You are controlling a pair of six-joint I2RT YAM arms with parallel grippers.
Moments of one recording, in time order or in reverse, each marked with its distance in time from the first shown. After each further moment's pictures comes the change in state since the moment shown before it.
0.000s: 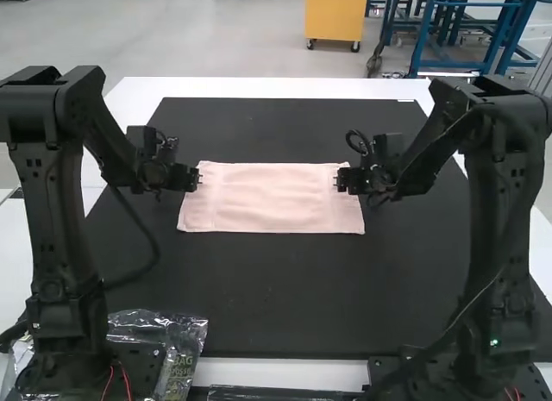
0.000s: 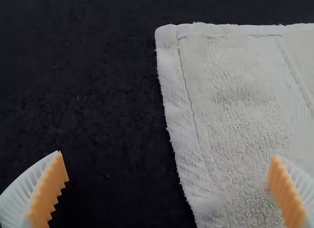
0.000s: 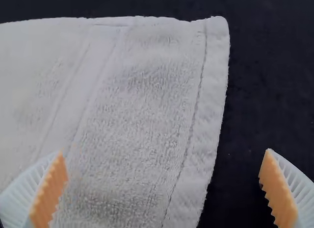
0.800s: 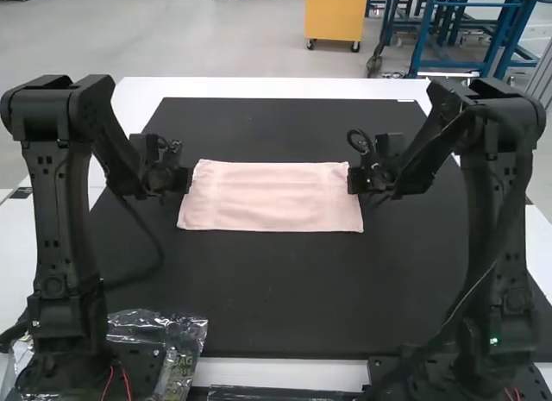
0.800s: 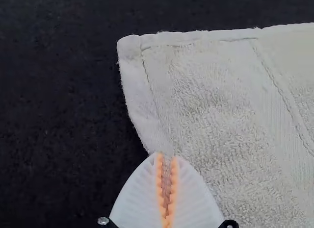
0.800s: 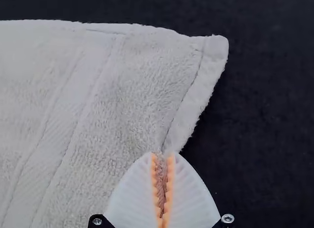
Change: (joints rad) left arm 0.005 0.095 0.016 0.149 0.087 0.038; right arm -0.032 0.064 0.065 0.007 -0.055 -0.084
